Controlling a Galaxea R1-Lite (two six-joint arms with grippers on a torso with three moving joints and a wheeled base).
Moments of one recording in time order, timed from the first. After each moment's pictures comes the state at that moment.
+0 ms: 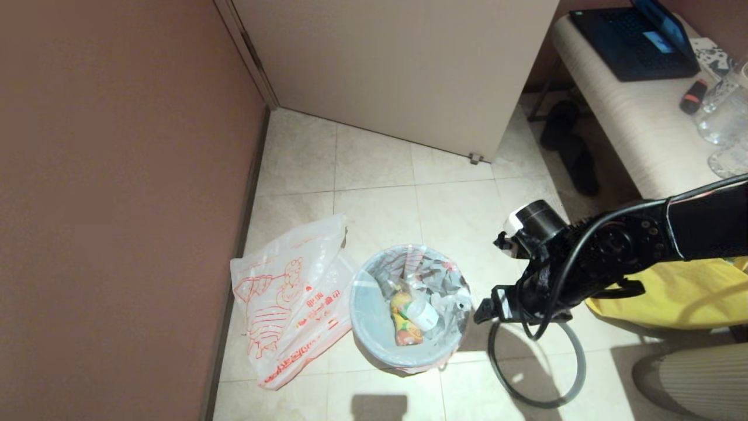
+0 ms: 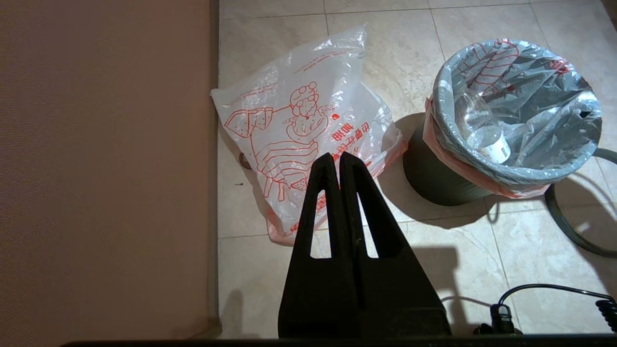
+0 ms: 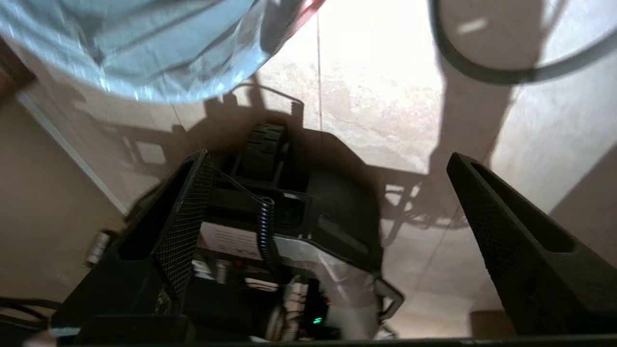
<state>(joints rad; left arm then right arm) 0.00 0.00 0.00 0.00 0.00 -0.01 0.47 1.98 -1.32 0.44 0.02 0.36</state>
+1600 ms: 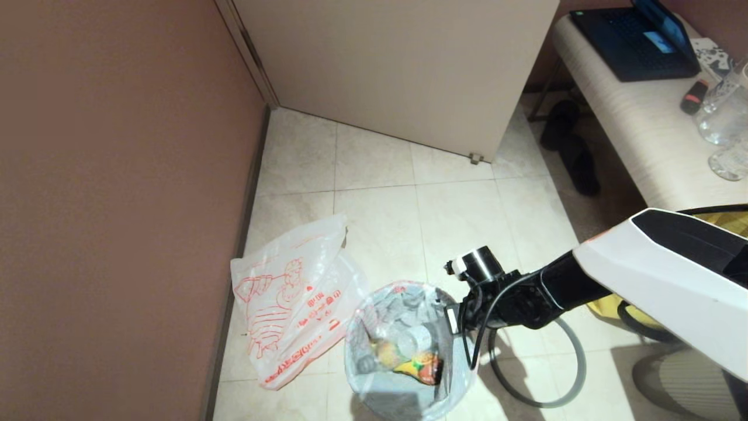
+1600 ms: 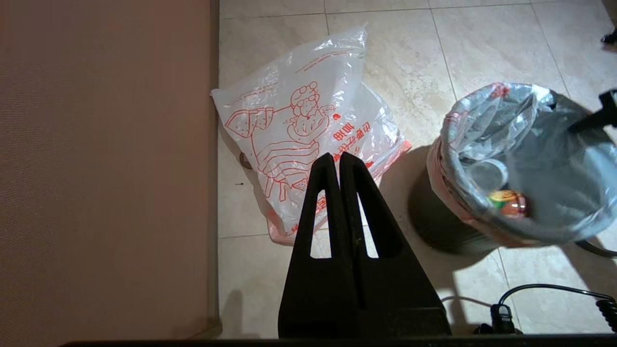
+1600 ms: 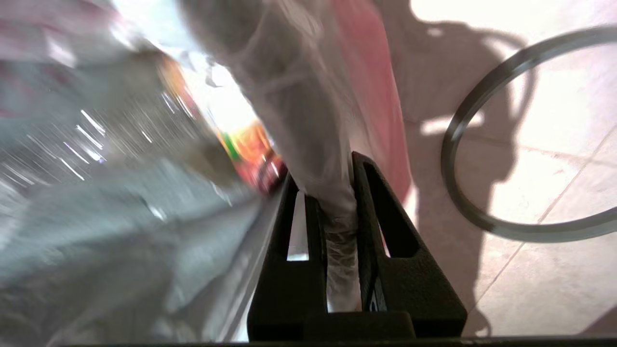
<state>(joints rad) 0.00 0.00 0.00 0.00 0.00 -0.01 0.52 2.31 -1.34 -0.08 -0.11 0.24</state>
